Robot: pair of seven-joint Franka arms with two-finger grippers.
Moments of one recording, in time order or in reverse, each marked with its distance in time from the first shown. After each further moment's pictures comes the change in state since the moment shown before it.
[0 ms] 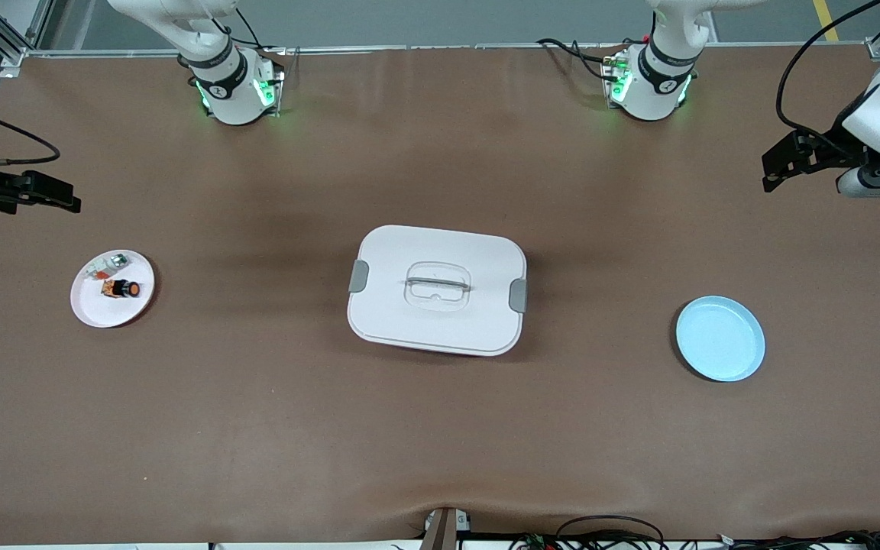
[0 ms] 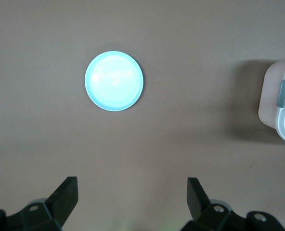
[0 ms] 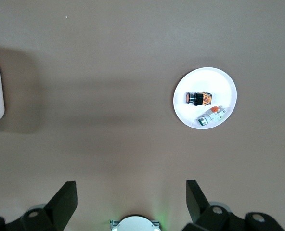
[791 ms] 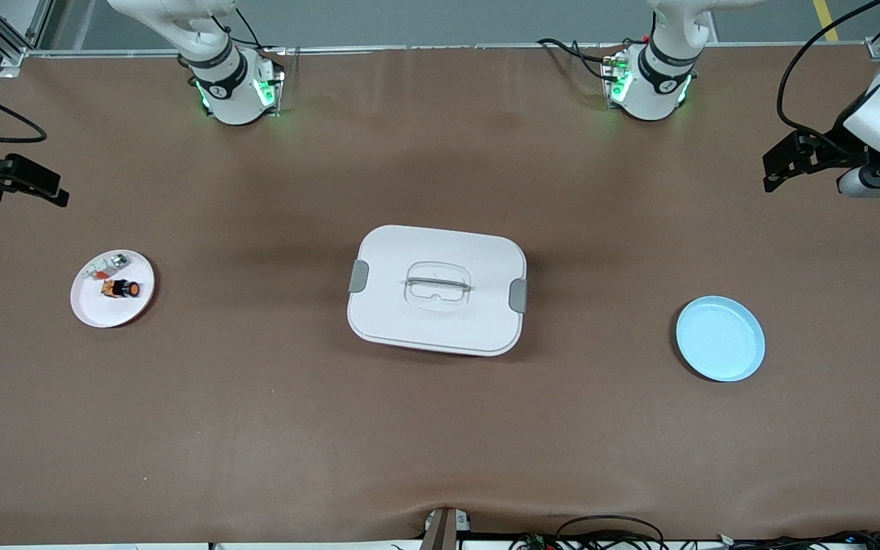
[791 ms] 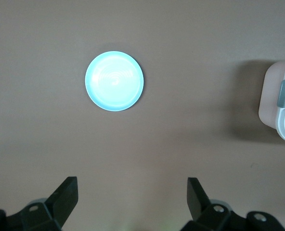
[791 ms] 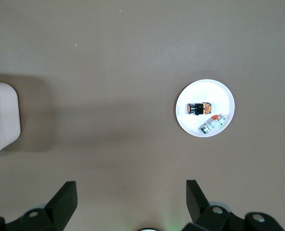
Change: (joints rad) left arm 0.001 0.000 0.001 0.000 0.000 0.000 0.001; right arm 0.011 -0.057 0.007 0.006 0.010 0.036 0.096
